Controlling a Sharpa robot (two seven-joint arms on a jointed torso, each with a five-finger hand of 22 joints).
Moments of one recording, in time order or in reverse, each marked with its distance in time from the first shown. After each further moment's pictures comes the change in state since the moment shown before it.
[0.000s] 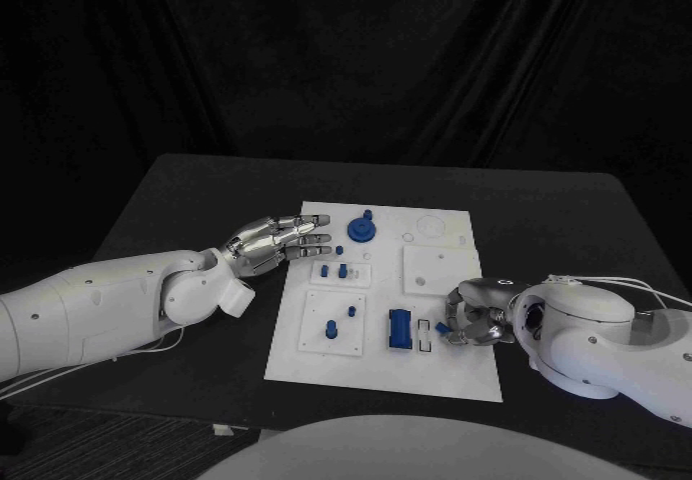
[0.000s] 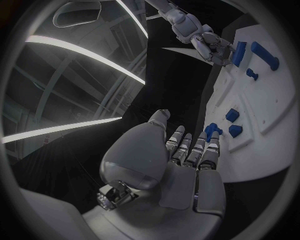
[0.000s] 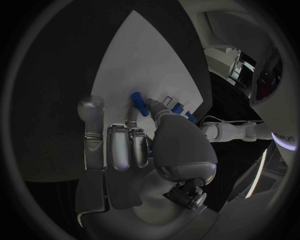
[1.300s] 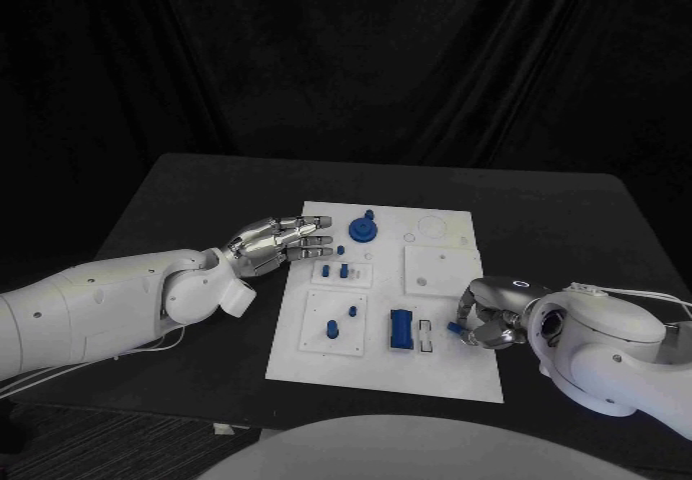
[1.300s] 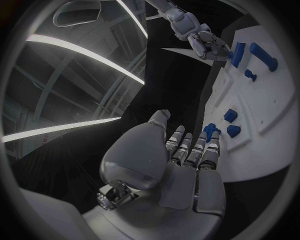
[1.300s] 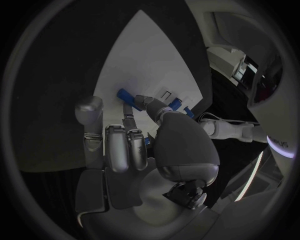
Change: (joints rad) left arm -0.001 0.000 0.000 -0.002 0.000 0.007 -0.011; left_hand -0.004 0.004 0.004 -0.004 0.000 0.000 0.000 0.004 0.000 0.008 0.008 0.009 0.002 0.004 0.004 0.004 0.001 0.000 0.000 0.000 0.000 0.000; right arm -0.005 -0.066 -0.002 0.063 -0.018 -0.100 0.000; right_hand -0.010 -0.025 0.276 -0.187 0.121 0.390 0.050 -0.488 -0.397 0.000 0.022 0.000 0.000 0.001 0.015 -0.011 -0.019 0.000 0.011 0.011 0.036 0.000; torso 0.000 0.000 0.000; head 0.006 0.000
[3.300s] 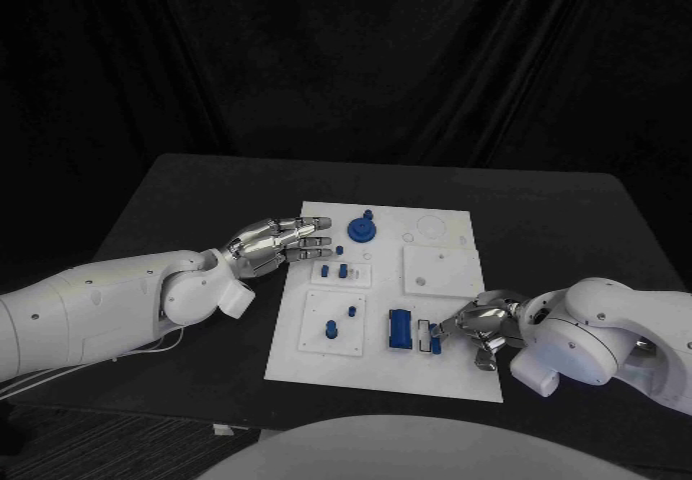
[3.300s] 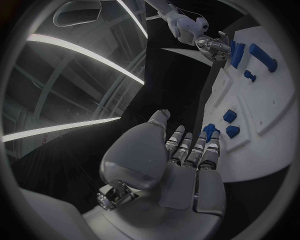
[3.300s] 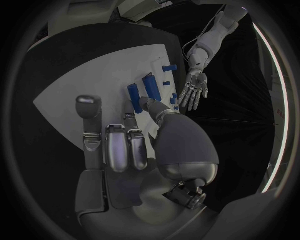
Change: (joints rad) left arm -0.001 -0.001 0.000 0.002 0.000 0.001 -0.004; left_hand -0.004 -0.004 0.003 -0.003 0.000 0.000 0.000 0.000 0.000 0.003 0.003 0.007 0.001 0.000 0.000 0.004 0.000 0.000 0.000 0.000 0.000 0.000; right arm 0.023 0.053 -0.001 -0.112 1.044 -0.171 -0.009; right_hand -0.040 0.021 -0.072 0.055 -0.038 0.049 -0.029 -0.029 -0.013 0.000 -0.008 0.000 -0.001 0.000 0.000 0.000 -0.020 0.000 -0.011 -0.004 -0.092 0.000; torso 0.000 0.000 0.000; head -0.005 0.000
